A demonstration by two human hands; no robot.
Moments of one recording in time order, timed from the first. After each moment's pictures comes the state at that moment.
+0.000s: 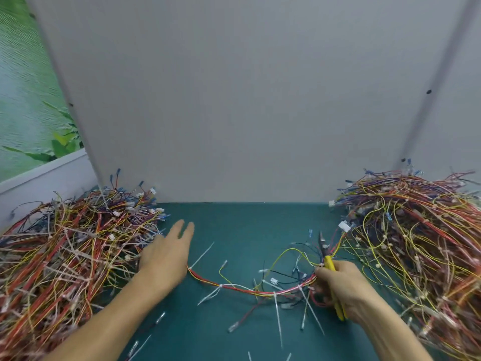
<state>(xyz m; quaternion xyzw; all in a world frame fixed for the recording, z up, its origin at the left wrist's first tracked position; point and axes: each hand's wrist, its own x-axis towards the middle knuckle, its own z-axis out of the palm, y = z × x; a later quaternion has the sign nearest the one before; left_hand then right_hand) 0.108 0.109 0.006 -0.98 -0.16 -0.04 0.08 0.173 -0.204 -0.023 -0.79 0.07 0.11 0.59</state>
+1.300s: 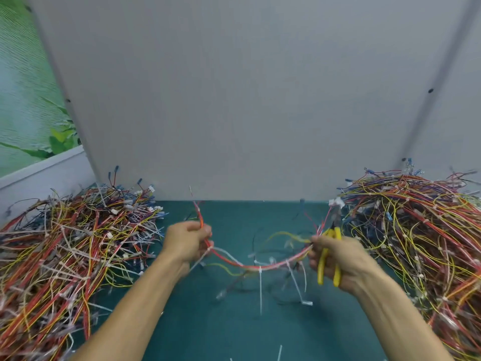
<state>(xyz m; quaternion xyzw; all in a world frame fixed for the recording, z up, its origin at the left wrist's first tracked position) 0.139 0.079 0.014 -0.65 -0.26 -0.14 -0.70 0.190 -0.194 0.020 -0.61 0.10 0.15 0.77</state>
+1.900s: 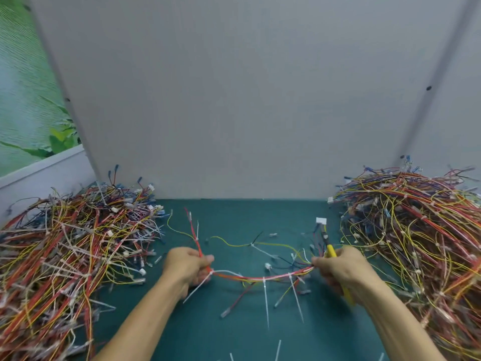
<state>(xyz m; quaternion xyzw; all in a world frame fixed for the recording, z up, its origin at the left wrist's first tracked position) 0.126 0.079 -0.035 -0.67 -0.33 -0.07 -0.66 0.190 -0.213 -0.010 -0.83 0.08 0.12 0.53</state>
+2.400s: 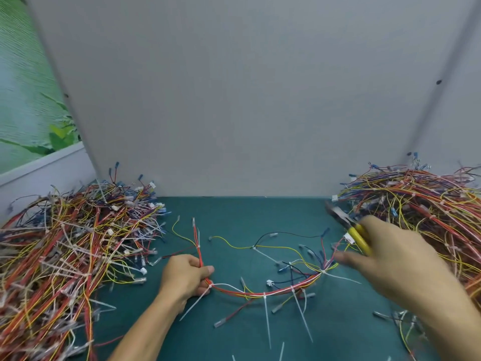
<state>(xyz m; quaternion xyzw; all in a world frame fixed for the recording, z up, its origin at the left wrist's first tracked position) 0.112 0.079 -0.046 -0.73 -0.33 -0.08 -0.59 0.125 -0.225 0.087 -0.99 -0.06 -0.09 0.11</state>
